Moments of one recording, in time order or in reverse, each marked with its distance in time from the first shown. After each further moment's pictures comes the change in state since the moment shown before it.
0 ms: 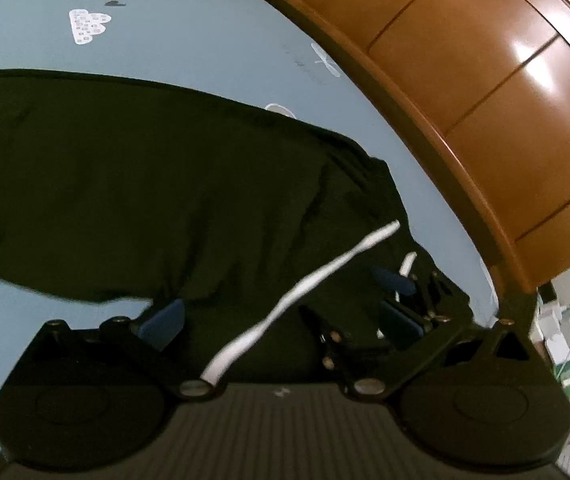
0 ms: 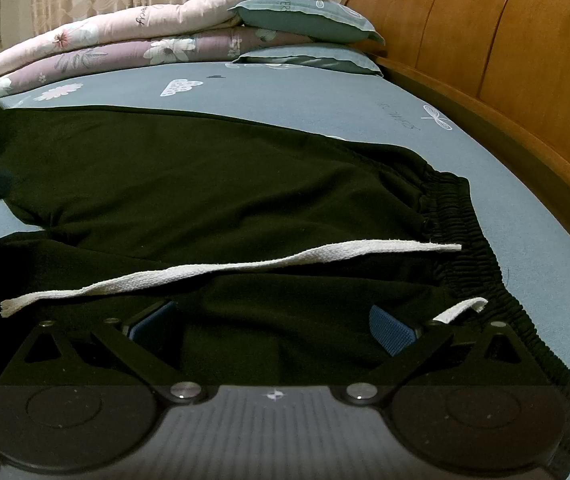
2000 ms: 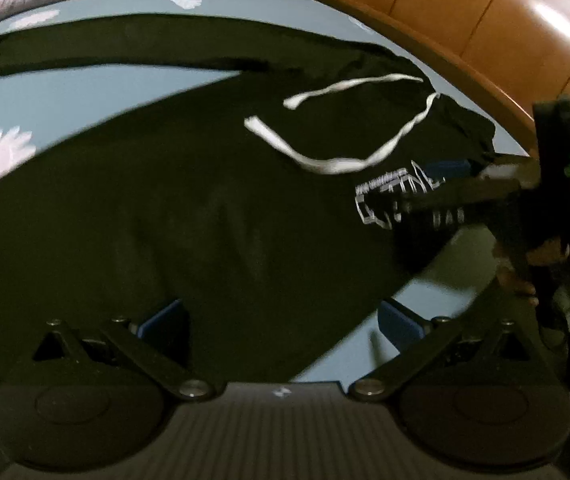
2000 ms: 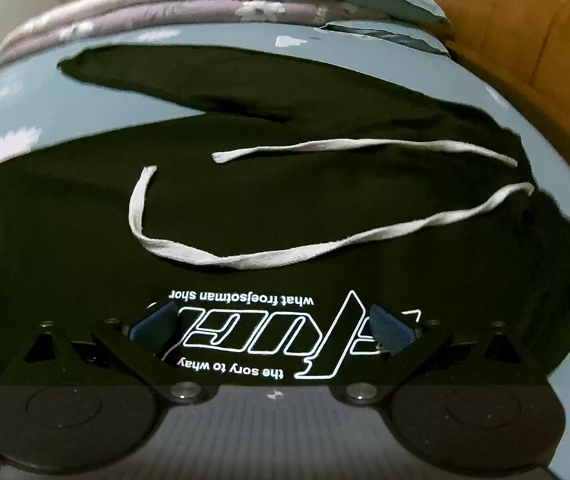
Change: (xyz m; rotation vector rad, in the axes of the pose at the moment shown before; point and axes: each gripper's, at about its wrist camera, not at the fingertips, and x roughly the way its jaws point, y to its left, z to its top) left arm -0.079 -0.005 -0.266 0.060 -0.102 0.256; right arm -0.106 0.093 -0.085 -0.090 0.100 0.138
